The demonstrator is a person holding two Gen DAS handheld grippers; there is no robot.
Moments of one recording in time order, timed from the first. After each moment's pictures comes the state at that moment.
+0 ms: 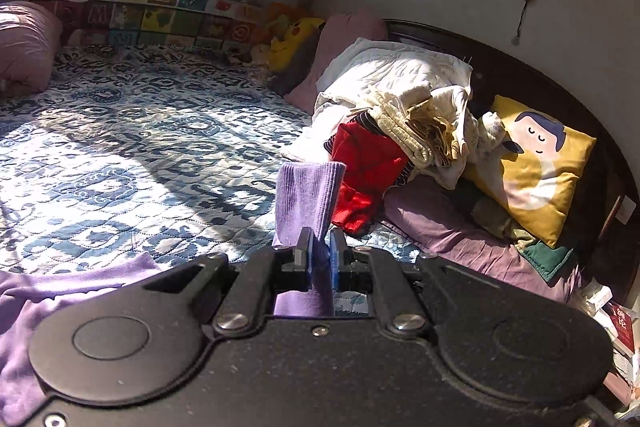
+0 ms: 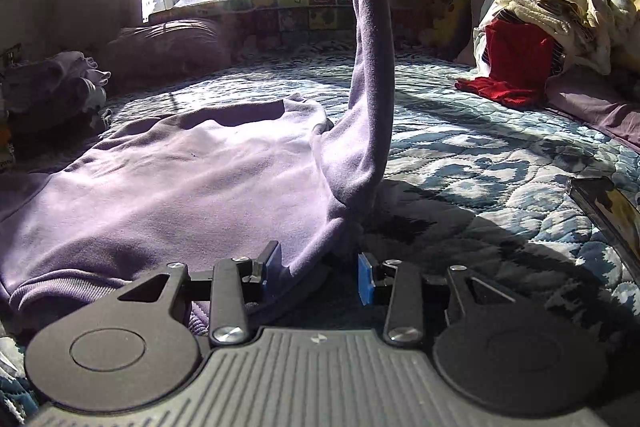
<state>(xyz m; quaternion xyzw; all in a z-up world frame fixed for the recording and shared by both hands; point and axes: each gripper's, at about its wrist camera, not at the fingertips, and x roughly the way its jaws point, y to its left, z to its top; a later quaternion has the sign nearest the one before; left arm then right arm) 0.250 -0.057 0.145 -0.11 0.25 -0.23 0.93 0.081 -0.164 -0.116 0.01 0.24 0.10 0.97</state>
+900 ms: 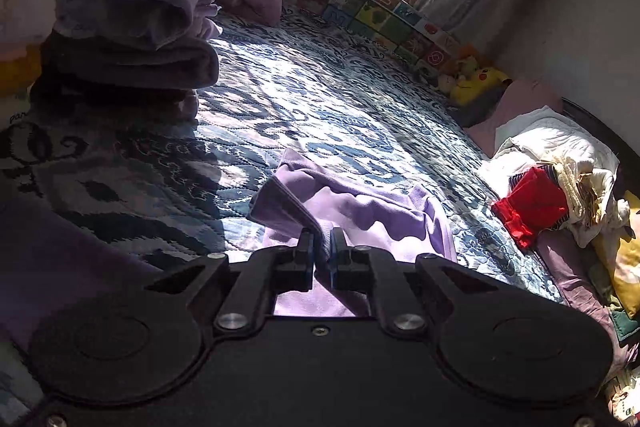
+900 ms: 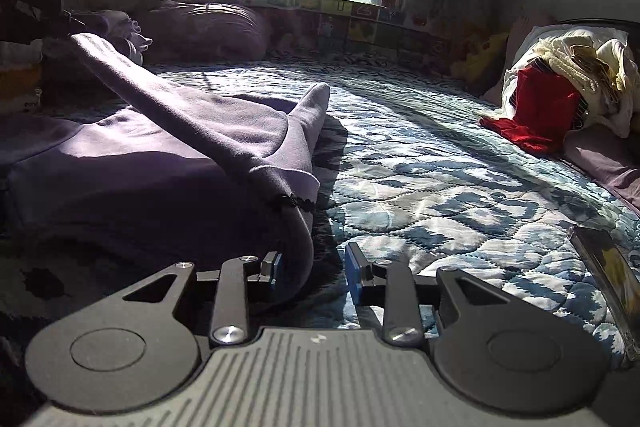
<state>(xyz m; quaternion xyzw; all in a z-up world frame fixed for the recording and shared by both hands) 0.145 0.246 -0.005 -0.25 0.29 -0.01 0.92 0.057 -0.143 -0.114 -0.08 0.22 0.13 0.96</state>
